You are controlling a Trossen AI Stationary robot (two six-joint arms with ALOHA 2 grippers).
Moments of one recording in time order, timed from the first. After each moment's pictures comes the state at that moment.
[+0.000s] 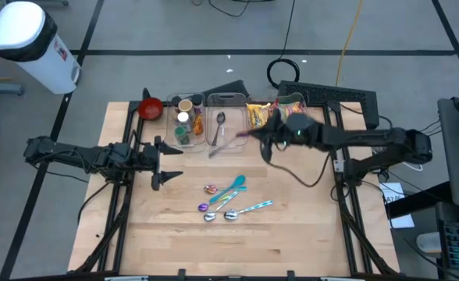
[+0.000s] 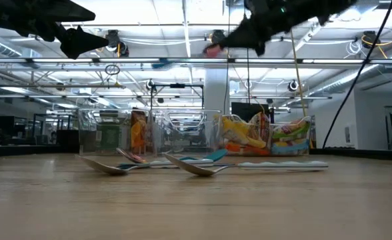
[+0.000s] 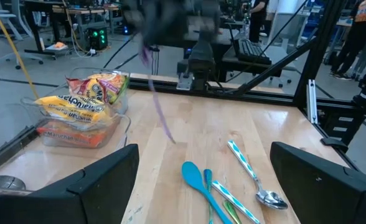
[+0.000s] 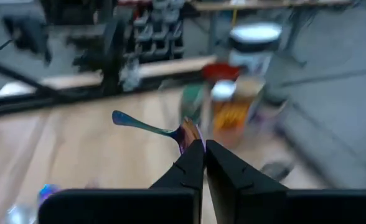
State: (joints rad) left arm -0.14 0.49 0.33 0.06 -0.18 -0.11; right arm -0.19 1.24 0.85 0.13 0.05 0.06
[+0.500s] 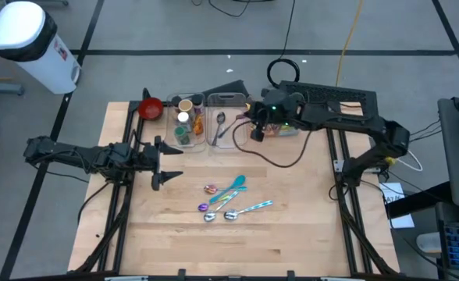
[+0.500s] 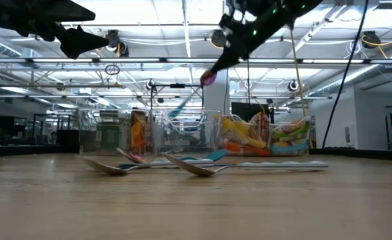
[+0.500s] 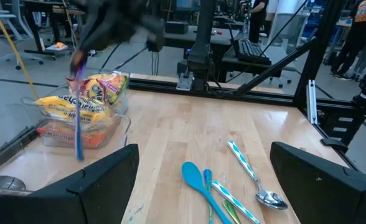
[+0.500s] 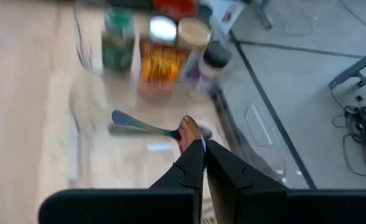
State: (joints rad) left arm -0.14 0.49 0.33 0.06 -0.18 -0.11; right arm -0.38 1.48 1.18 -0.20 0.06 -0.30
